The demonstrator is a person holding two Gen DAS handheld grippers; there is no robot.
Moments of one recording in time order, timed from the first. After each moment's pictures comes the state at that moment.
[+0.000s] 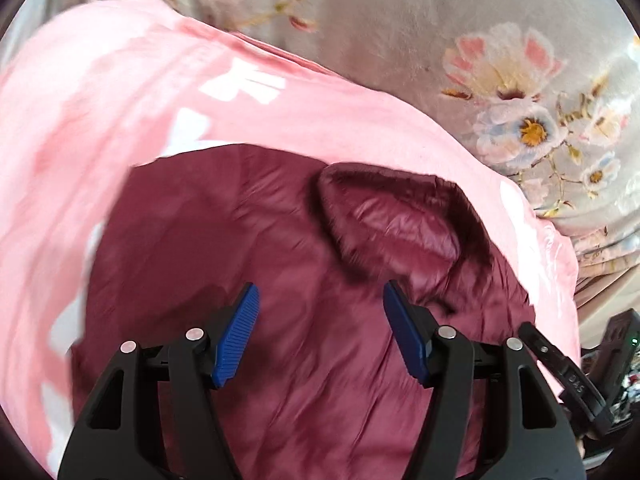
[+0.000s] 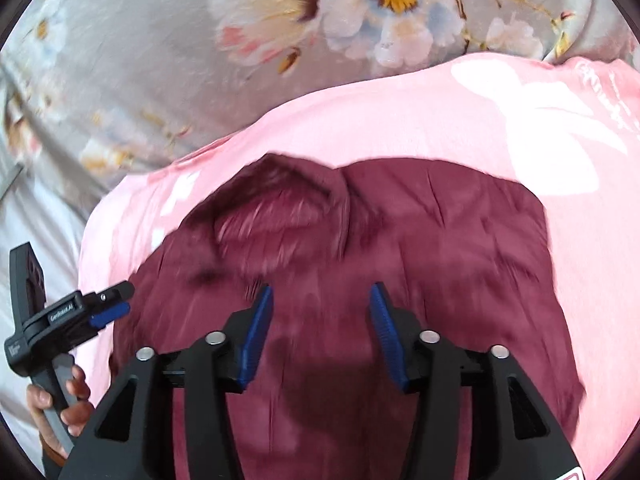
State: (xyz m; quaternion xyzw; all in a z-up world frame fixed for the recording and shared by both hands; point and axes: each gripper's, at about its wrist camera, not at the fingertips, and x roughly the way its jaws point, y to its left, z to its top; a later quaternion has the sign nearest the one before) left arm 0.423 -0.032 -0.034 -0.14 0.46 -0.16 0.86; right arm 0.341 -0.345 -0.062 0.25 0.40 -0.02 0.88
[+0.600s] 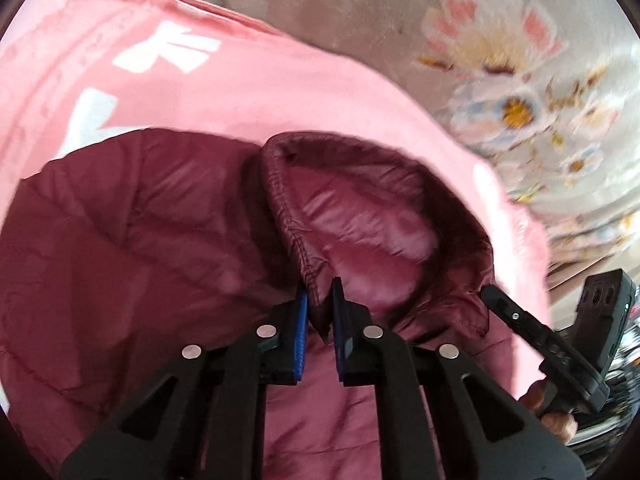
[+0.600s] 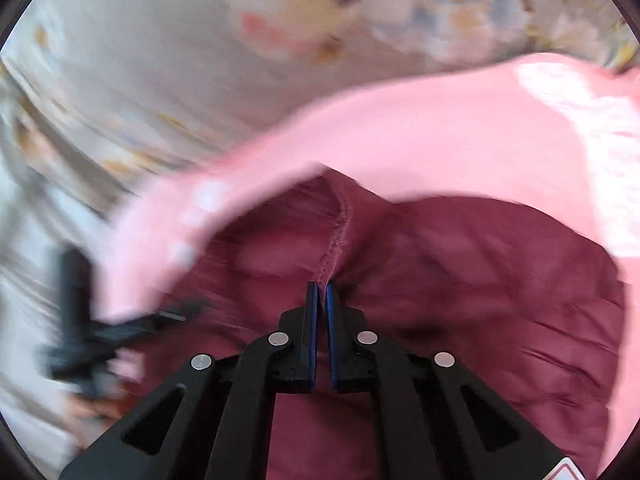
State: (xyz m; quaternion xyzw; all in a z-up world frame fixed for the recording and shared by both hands) left arm 0.454 -0.063 -0.068 -0.14 0.48 -0.24 0.83; right arm 0.383 -0.332 -0.084 0.20 0.43 0.01 0.88
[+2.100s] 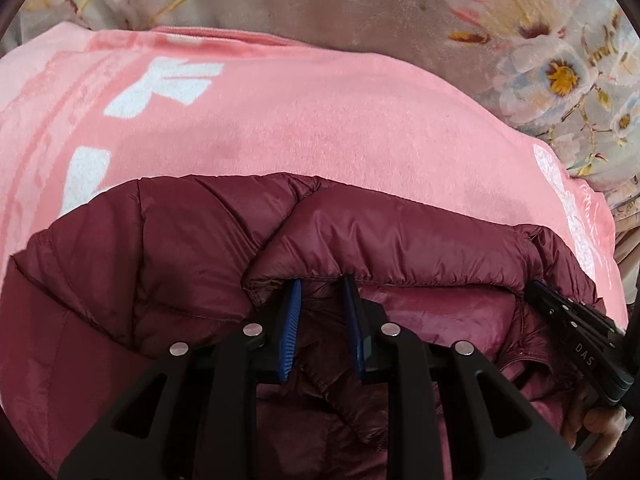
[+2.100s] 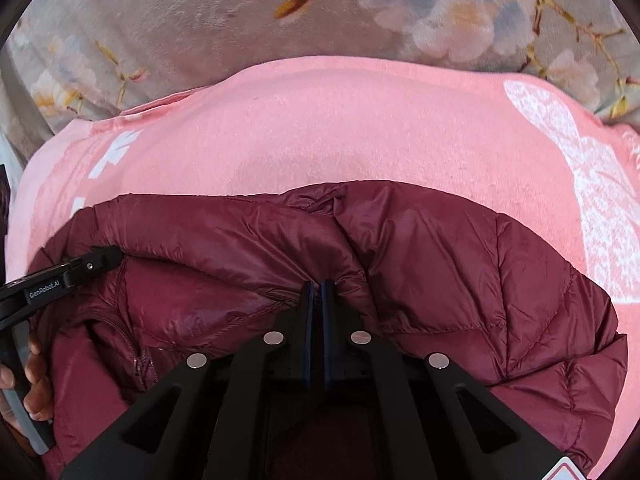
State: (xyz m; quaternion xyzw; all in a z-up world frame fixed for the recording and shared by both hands) left arm 0.499 -0.090 -0.095 -0.03 0.44 -0.19 0.88; right arm 0.434 -0.315 -0.112 0.08 0.43 -0.05 0.90
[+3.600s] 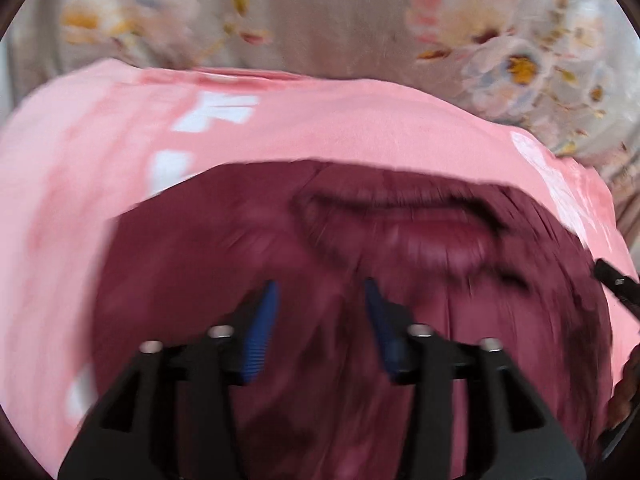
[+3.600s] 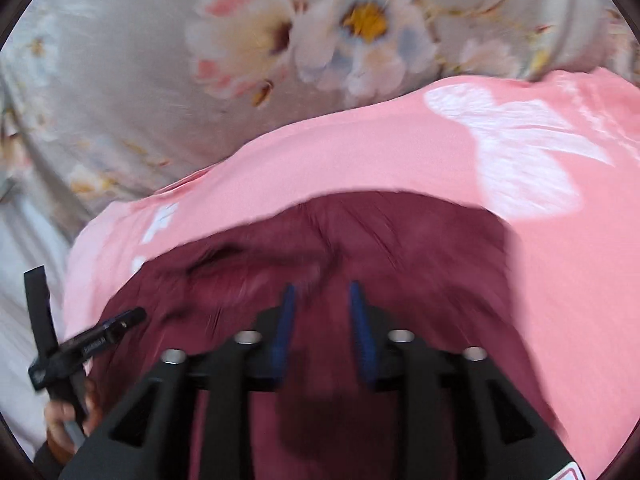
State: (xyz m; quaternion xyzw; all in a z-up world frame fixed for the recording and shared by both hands) left arm 0.390 -0.037 -0.053 0.01 0.39 -0.17 0.90; right arm 0.261 -0.352 -0.043 0.21 0.36 -0.06 0.91
